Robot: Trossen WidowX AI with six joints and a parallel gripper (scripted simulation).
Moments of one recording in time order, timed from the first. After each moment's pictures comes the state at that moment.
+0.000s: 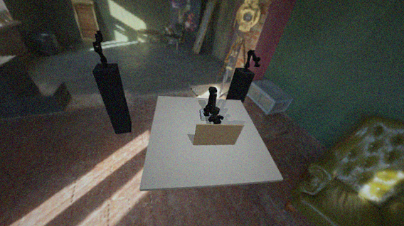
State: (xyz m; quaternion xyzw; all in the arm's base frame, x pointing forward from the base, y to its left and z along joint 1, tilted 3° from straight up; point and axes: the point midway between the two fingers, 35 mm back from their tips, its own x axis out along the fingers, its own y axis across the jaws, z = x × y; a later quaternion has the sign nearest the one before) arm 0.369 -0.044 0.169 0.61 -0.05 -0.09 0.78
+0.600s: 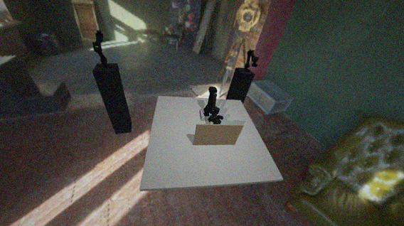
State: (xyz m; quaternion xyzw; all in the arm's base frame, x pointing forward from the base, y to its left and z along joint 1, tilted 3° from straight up) arm 0.368 -0.046 0.169 0.61 -0.05 -0.09 0.78
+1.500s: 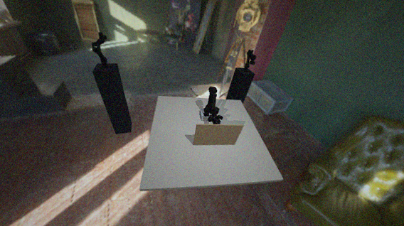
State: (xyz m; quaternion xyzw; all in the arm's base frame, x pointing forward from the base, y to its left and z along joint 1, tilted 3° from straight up) arm 0.368 -0.050 0.170 0.61 -0.05 -0.08 0.78
